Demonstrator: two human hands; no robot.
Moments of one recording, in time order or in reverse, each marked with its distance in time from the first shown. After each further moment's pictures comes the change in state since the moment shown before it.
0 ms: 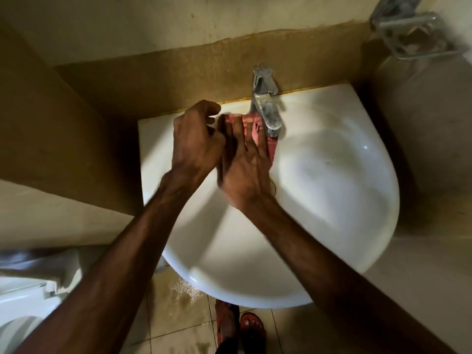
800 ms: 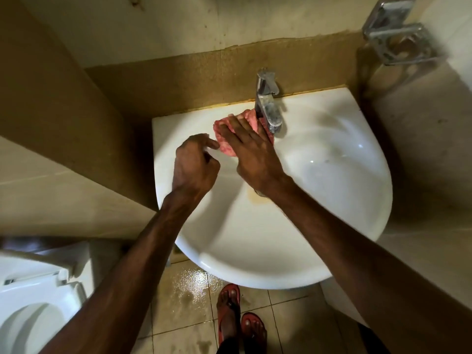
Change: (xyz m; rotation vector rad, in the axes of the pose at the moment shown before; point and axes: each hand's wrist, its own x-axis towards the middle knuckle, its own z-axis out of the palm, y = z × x) left_hand -0.050 -0.027 -0.012 0.142 -0.055 -0.062; right_hand 0.011 0.030 -0.008 -0.015 0.018 -0.284
